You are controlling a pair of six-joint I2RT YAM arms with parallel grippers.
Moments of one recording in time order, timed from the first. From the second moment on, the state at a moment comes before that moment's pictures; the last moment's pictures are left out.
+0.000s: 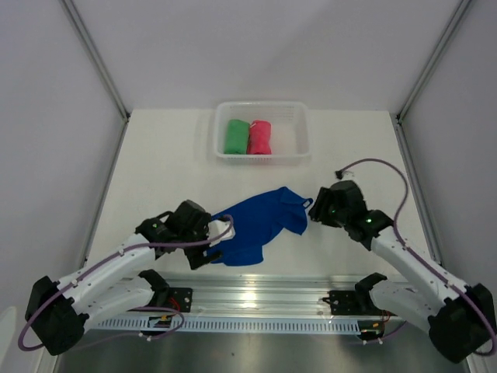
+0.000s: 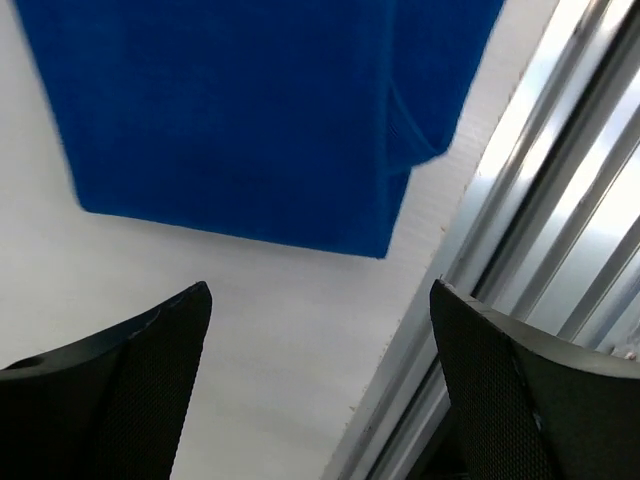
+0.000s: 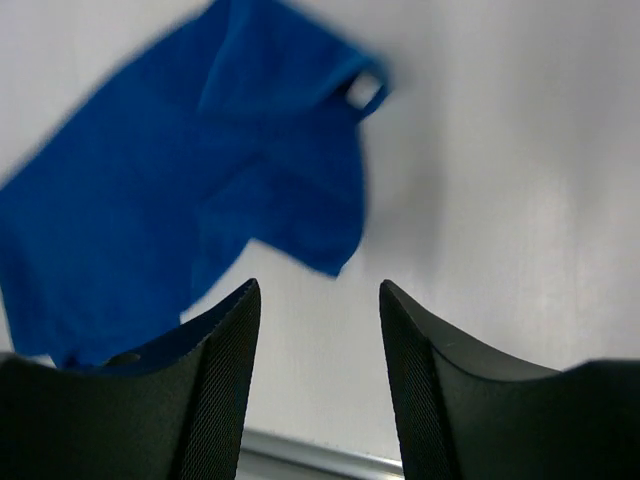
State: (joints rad) left arm -0.67 0.92 0.62 -0.77 0.21 0.50; right arm 0.44 0.93 0.67 -0.46 0.09 0.63
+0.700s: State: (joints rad) left arm -0.81 1.00 0.44 -0.44 -0.05 0.52; right arm 0.66 1.40 0.63 -0.18 0.19 0.66
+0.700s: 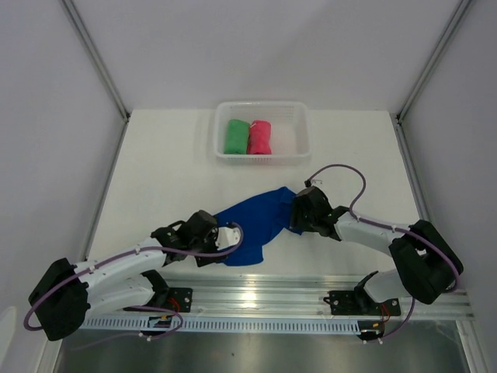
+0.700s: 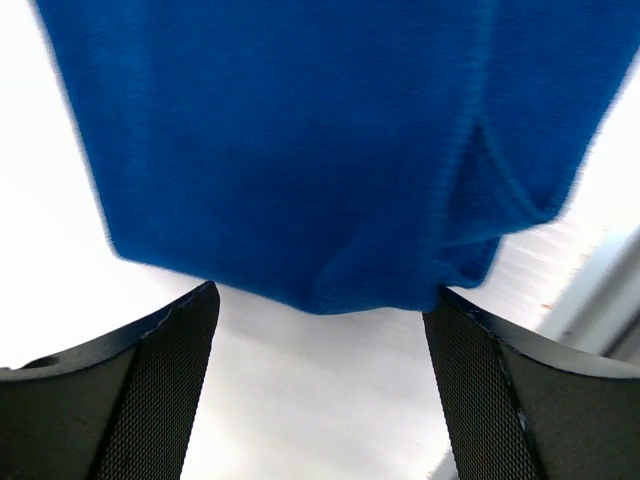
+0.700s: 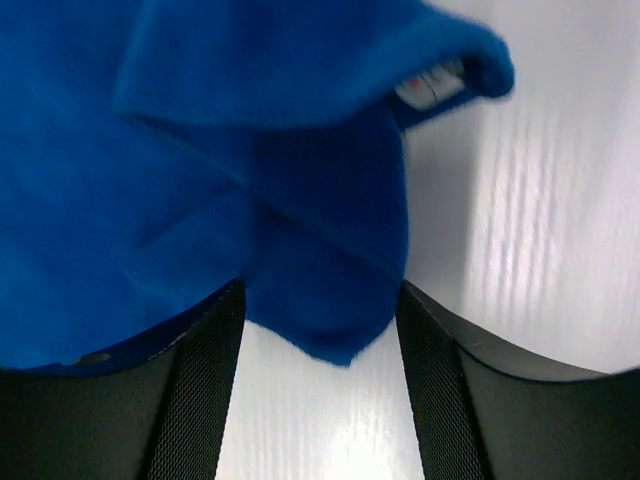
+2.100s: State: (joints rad) left arm -0.48 0.84 0.69 -0.54 -0.18 0.62; right arm 0.67 1.06 0.95 -0.24 0.09 0.54
